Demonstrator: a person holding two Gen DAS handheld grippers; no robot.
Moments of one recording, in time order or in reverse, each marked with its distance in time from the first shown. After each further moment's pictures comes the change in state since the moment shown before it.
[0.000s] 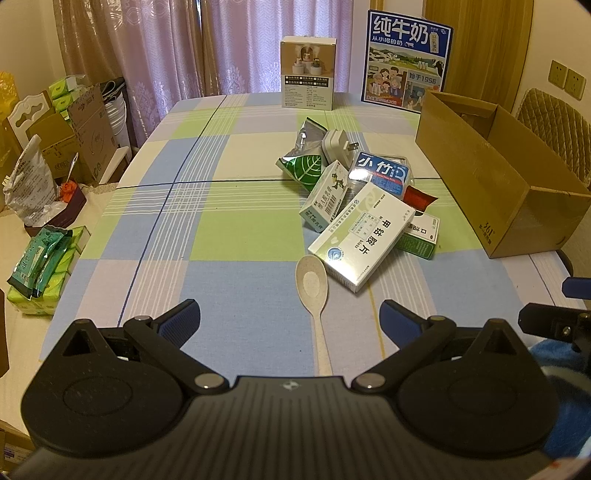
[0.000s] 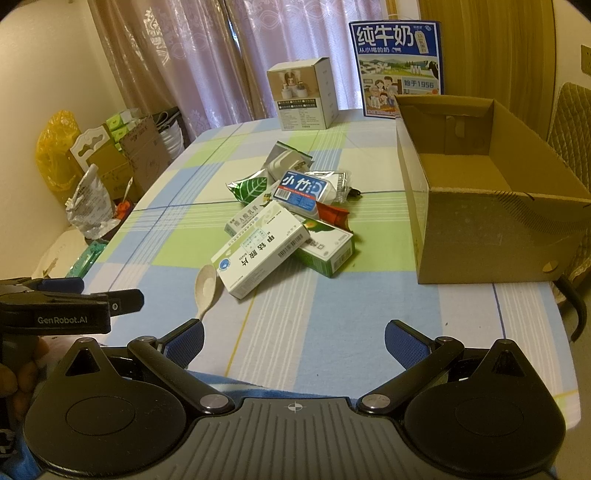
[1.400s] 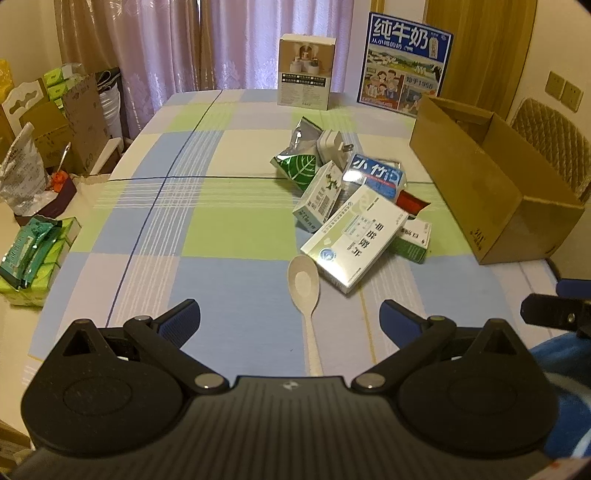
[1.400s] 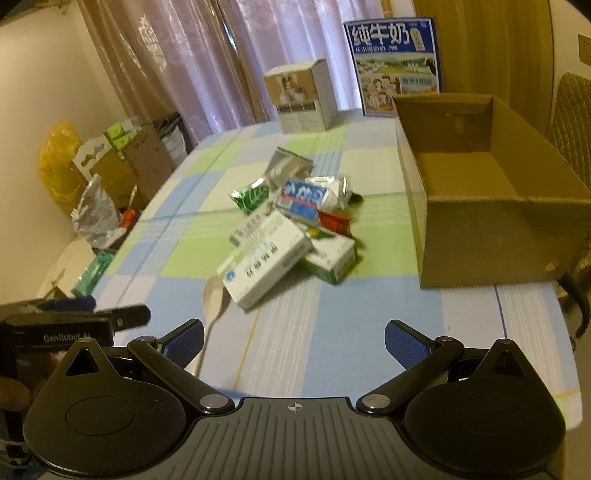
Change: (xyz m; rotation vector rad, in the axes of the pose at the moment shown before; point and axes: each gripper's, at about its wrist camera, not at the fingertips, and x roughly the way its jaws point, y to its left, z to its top) left arm -0.003 0.011 0.003 -0.045 0.011 -0.058; right arm -0.006 -0.008 0.019 0.027 -0.021 0.033
